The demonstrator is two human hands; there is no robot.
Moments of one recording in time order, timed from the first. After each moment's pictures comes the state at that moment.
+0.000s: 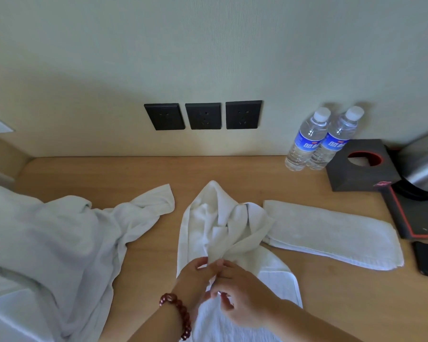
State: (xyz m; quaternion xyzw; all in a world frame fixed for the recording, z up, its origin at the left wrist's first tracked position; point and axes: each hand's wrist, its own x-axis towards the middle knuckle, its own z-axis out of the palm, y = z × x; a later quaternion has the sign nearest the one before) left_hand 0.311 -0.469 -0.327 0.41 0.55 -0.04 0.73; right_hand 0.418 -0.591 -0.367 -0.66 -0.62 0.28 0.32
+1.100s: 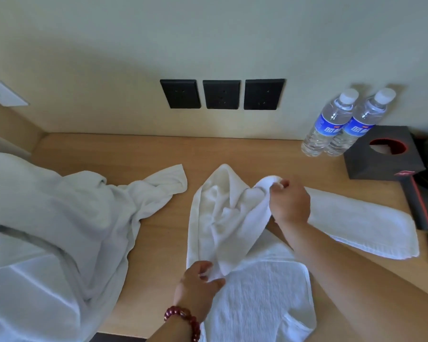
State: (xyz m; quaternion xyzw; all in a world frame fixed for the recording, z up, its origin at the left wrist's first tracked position) left_hand 0.258 -0.496 -0.347 0.61 0.59 -0.07 0.53; right_hand 0.523 -0.523 -0.320 -0.92 -0.06 0.16 0.36
